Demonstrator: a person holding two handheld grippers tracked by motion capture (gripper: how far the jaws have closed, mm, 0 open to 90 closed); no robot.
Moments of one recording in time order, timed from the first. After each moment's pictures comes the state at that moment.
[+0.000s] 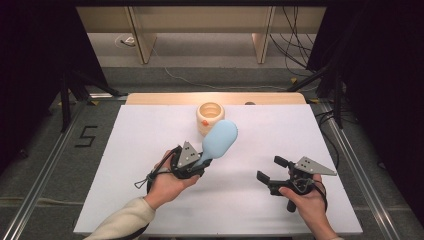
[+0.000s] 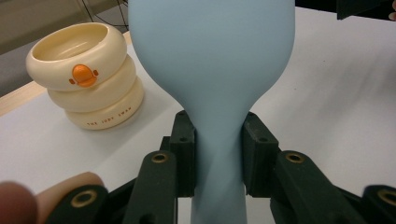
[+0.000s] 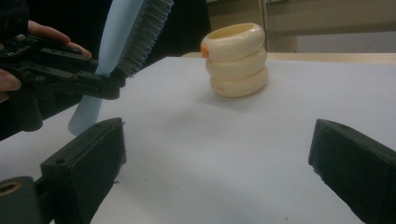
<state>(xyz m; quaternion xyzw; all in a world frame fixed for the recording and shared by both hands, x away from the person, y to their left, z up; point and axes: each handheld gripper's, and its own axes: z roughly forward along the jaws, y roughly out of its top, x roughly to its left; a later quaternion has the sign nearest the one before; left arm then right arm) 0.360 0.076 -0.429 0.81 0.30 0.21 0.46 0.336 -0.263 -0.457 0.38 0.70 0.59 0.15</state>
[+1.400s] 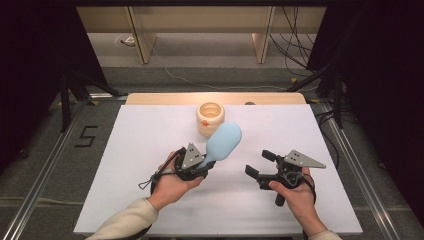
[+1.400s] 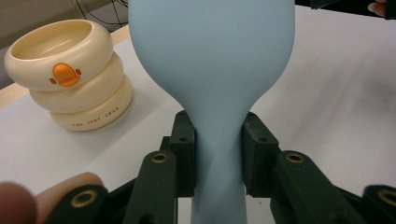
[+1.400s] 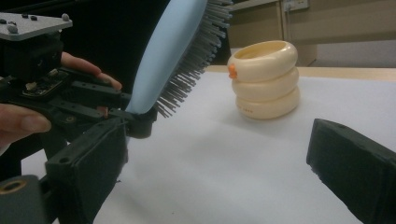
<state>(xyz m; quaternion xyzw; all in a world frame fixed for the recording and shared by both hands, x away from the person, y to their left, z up) 0.359 0.067 -0.433 0.81 0.29 0.20 0.46 0.347 -0.234 -0.444 0.37 0.69 0.62 0.12</state>
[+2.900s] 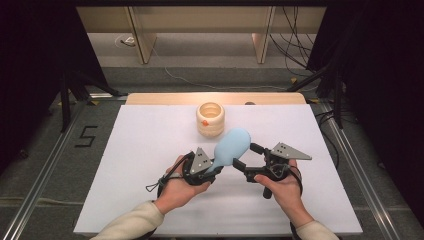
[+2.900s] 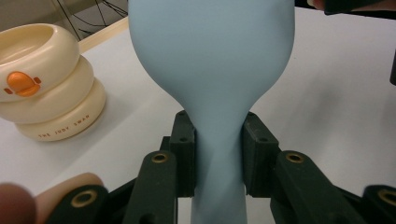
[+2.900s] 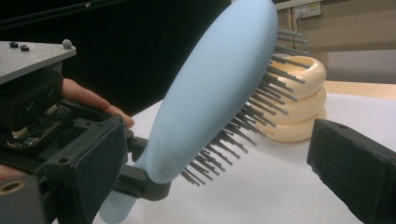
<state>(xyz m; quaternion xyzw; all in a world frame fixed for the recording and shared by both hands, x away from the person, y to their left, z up) 0.350 0.049 -0.437 0.82 0.27 0.19 0.47 0.362 -0.201 -0.434 0.35 0.69 0.63 0.12</state>
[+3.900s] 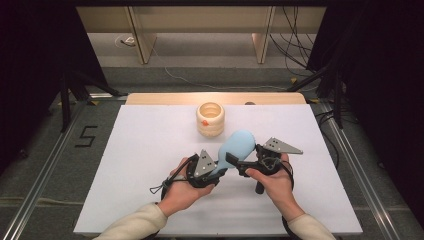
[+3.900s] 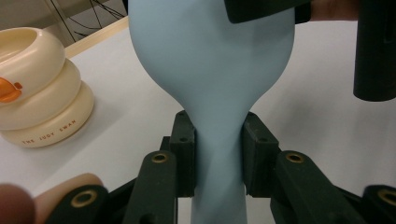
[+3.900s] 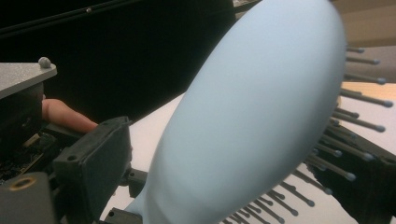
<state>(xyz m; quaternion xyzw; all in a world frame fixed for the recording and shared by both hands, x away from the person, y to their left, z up) 0.345 0.039 -0.439 0.82 0.27 0.19 0.47 0.376 -0.184 -0.433 0.35 0.68 0.63 0.11</state>
